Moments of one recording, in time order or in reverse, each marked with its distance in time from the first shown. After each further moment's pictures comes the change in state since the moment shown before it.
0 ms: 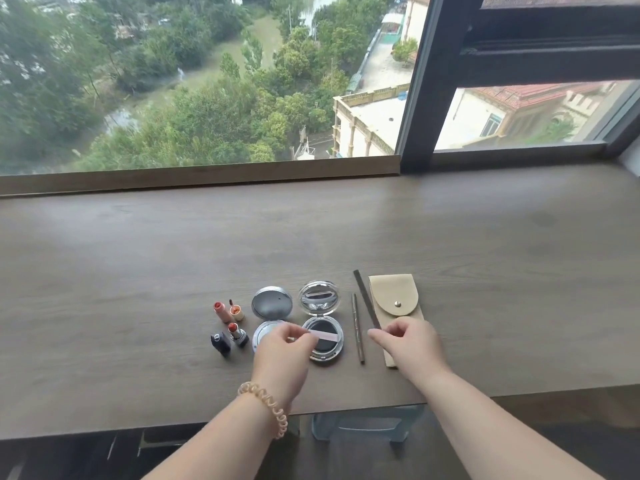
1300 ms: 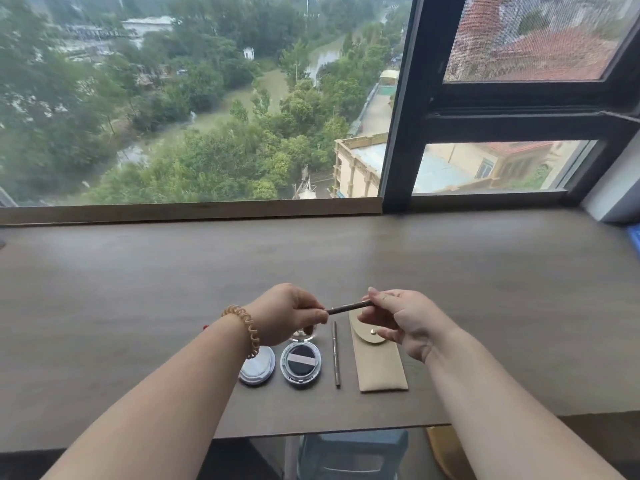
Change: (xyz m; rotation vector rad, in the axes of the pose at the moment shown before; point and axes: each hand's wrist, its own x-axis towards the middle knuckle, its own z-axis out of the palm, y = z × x) left_hand 0.011 0.104 -0.013 0.526 -0.491 0.548; right_hand -0.004 -0.076 -0.092 0.684 -0.374 0.079
